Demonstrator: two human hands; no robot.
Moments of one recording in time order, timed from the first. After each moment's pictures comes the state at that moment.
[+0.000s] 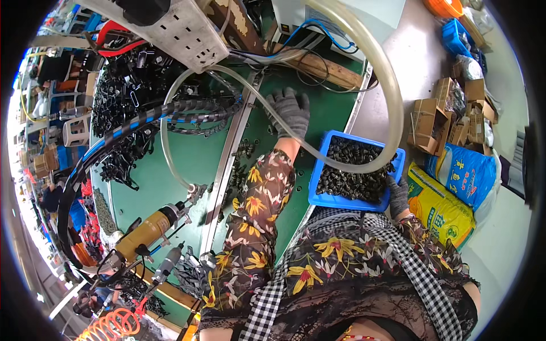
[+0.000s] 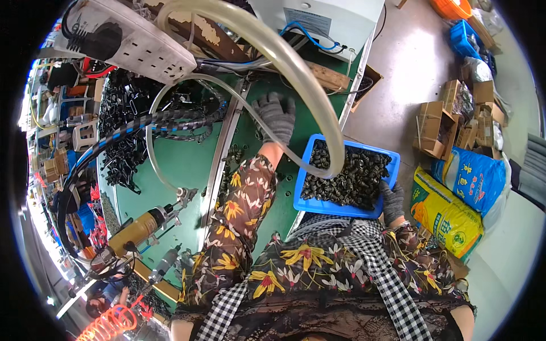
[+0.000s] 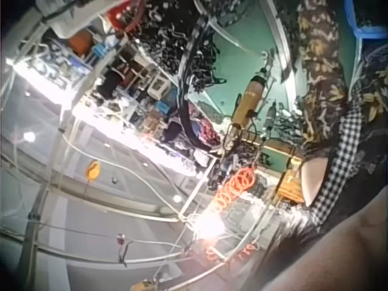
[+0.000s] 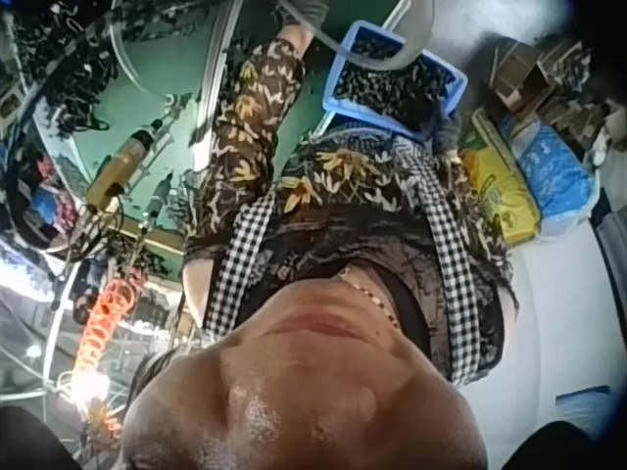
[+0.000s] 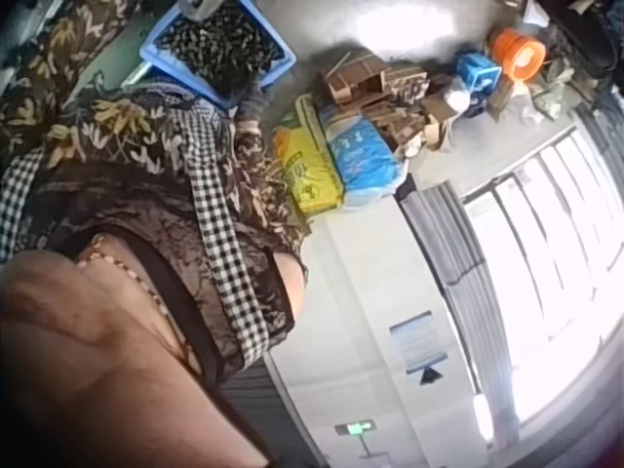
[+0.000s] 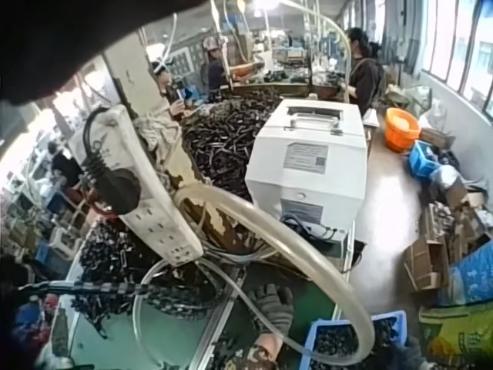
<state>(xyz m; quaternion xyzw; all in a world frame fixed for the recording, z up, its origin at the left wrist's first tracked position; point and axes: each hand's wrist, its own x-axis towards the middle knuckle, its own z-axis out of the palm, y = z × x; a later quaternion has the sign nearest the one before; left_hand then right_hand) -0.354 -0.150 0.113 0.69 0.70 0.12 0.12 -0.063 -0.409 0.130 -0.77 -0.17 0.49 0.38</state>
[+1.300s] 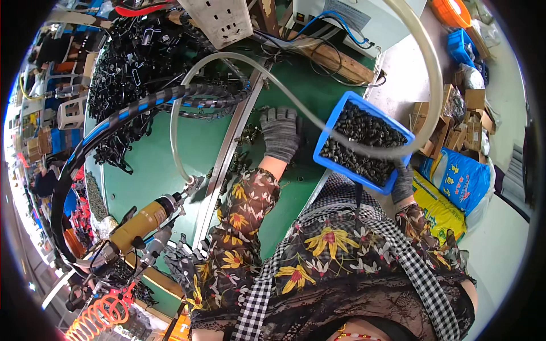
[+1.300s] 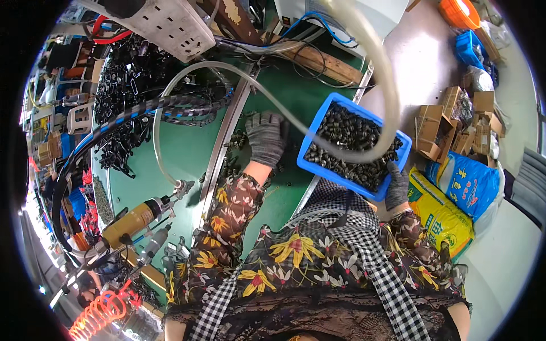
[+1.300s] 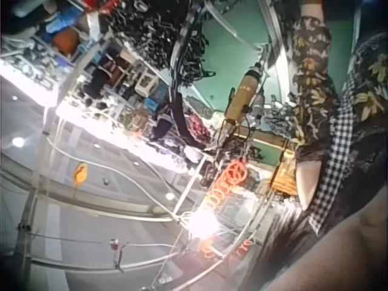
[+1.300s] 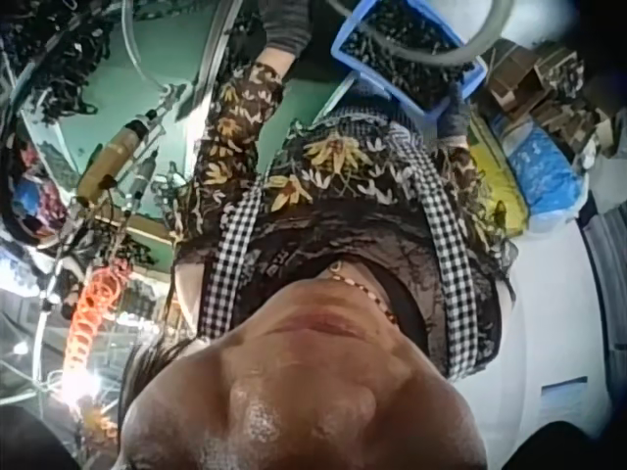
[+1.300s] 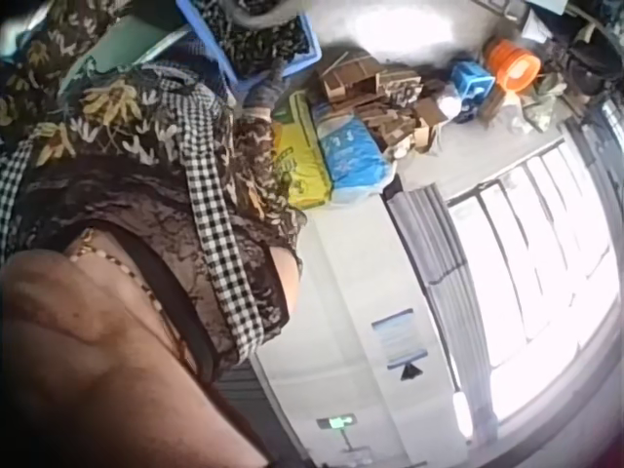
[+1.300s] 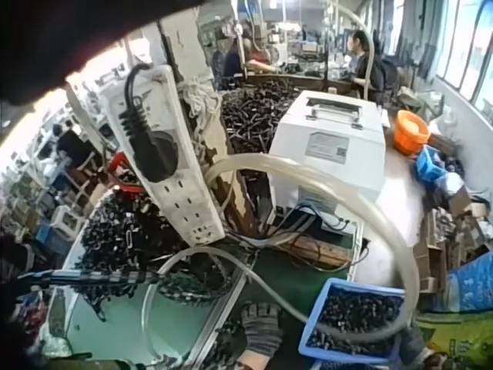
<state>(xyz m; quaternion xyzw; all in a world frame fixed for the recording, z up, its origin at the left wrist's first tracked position) -0.414 -0.227 0.102 0.80 0.60 0.10 0.01 -0.075 -0.368 0.154 -0.73 -0.12 0.50 0.45</state>
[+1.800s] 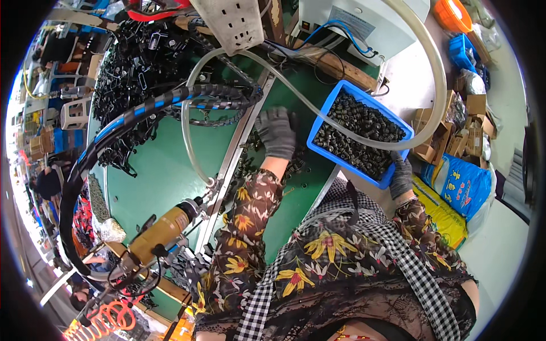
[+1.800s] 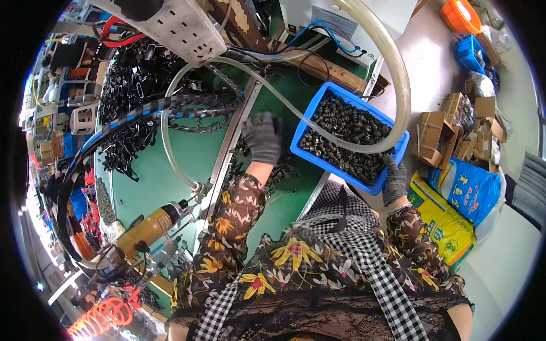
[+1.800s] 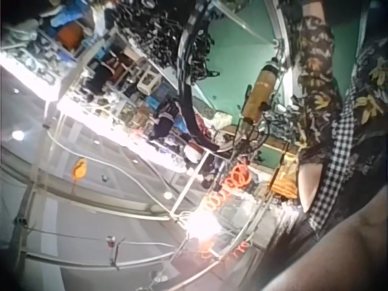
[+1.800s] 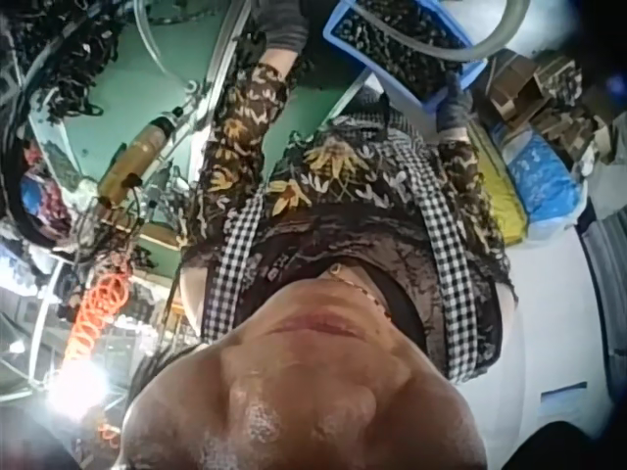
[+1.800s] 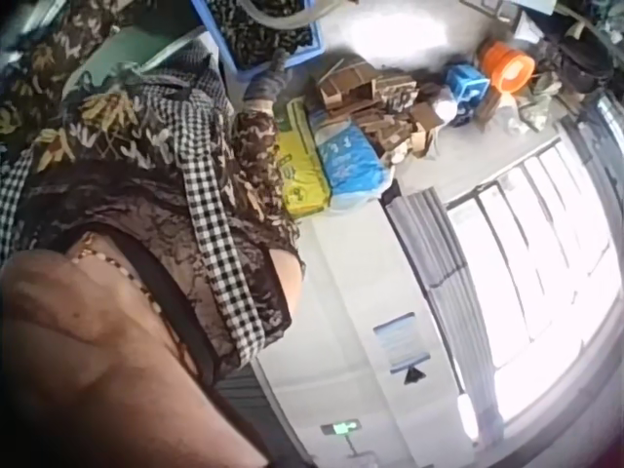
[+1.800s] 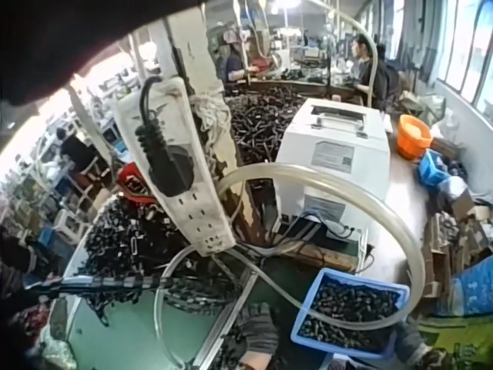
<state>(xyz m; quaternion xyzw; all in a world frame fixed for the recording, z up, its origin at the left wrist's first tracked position) -0.424 -0.210 0.106 0.70 0.70 0.16 0.03 -0.094 -0.327 0.156 -0.76 -0.11 0.48 0.42</state>
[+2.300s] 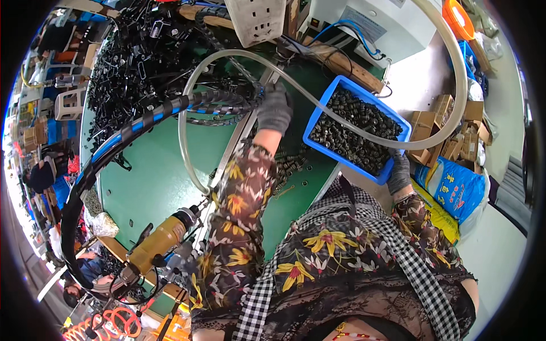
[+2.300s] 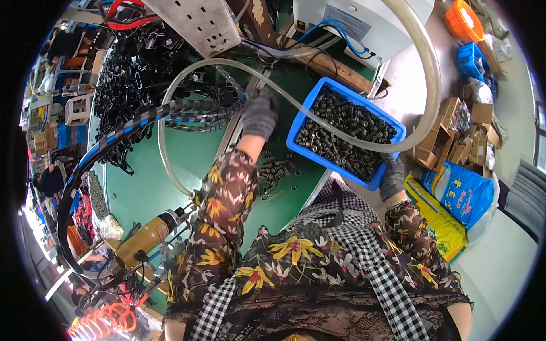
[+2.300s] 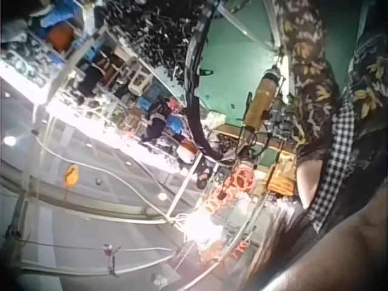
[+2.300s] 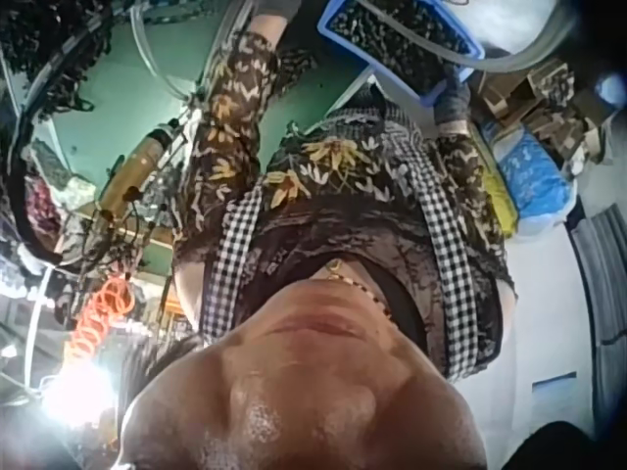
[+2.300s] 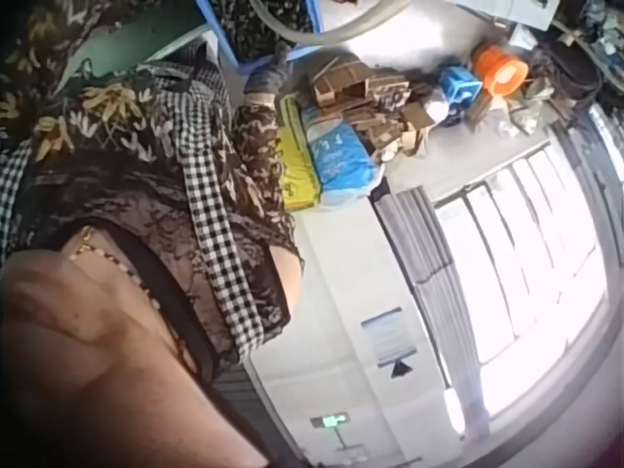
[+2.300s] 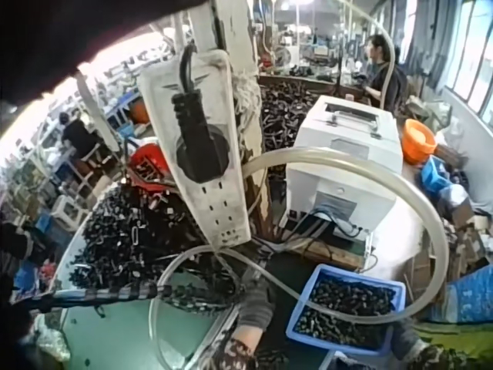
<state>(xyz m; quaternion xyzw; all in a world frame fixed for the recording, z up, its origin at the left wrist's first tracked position) -0.425 -0.155 0.097 0.71 0.66 0.23 0.08 -0.097 -0.320 0.149 -0.73 -0.07 0.49 0.47</state>
